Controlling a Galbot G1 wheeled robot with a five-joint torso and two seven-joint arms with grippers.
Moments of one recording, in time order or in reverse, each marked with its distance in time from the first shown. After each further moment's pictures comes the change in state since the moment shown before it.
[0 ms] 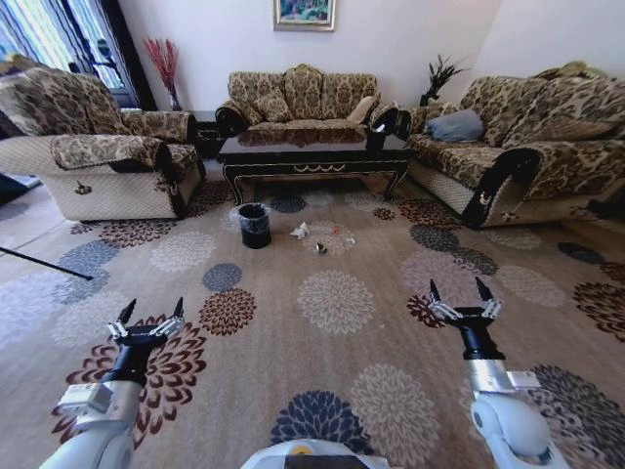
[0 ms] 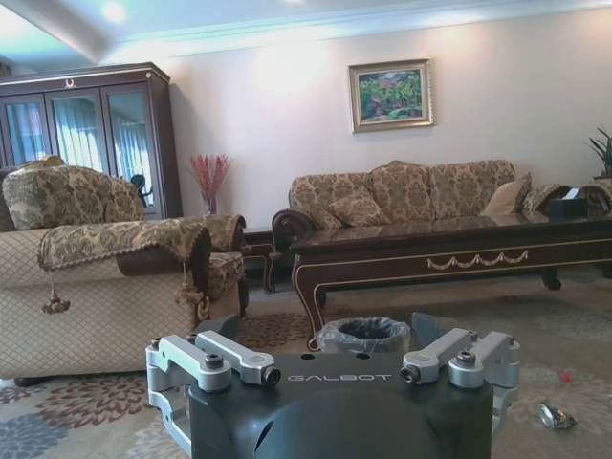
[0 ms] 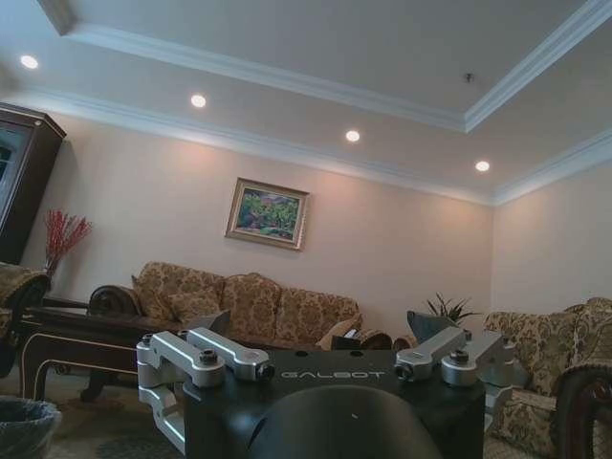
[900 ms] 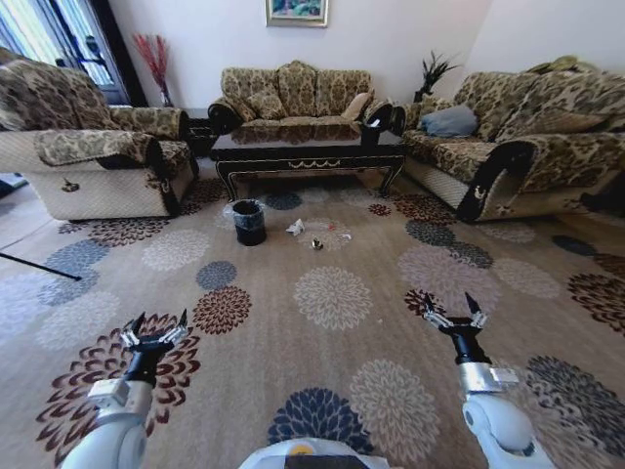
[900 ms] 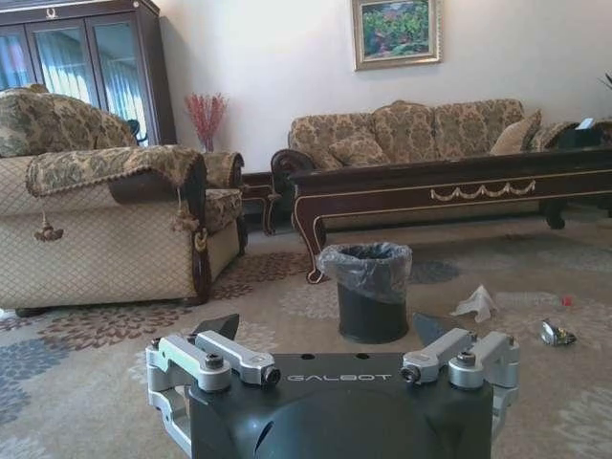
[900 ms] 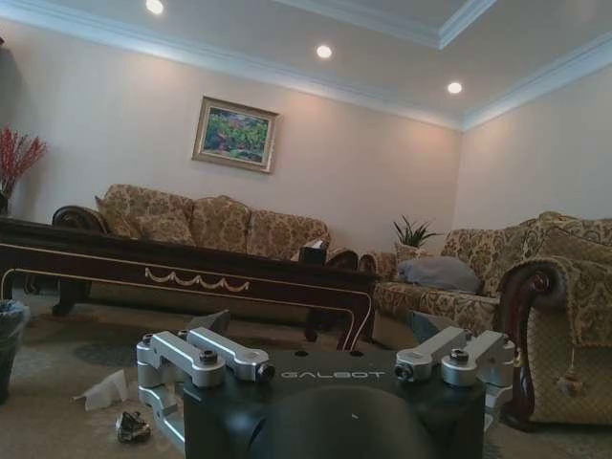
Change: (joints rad) left arm -0.064 -0.006 0.034 0.223 0.058 -0.044 0.003; right arm 0.058 -0.016 -0.053 -0.210 0.001 -0.014 0.009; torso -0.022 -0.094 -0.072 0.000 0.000
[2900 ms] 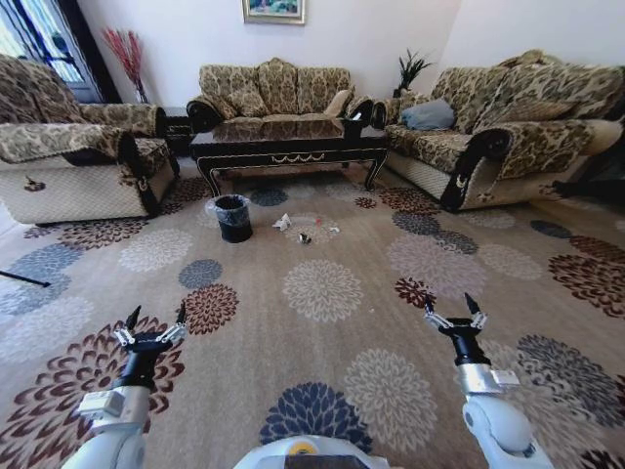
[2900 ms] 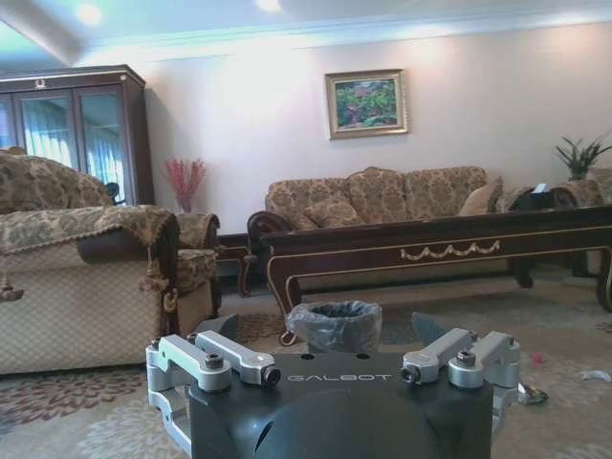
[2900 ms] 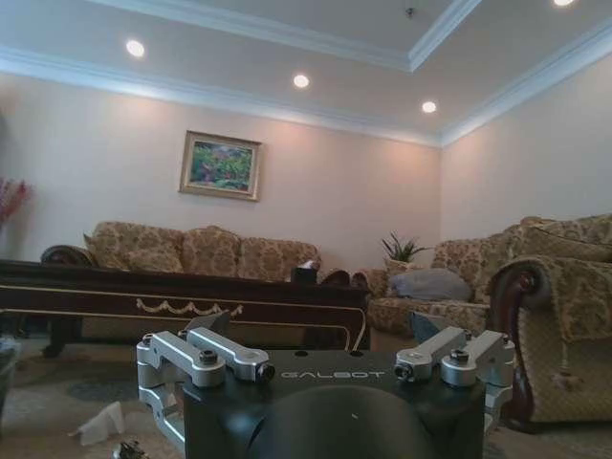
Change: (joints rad) left arm 0.044 -0.026 -0.007 -0.111 -0.013 -0.090 -0.008; right arm -0.011 -0.011 -0.007 0.056 0.087 0.031 -0.024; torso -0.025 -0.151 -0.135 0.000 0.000
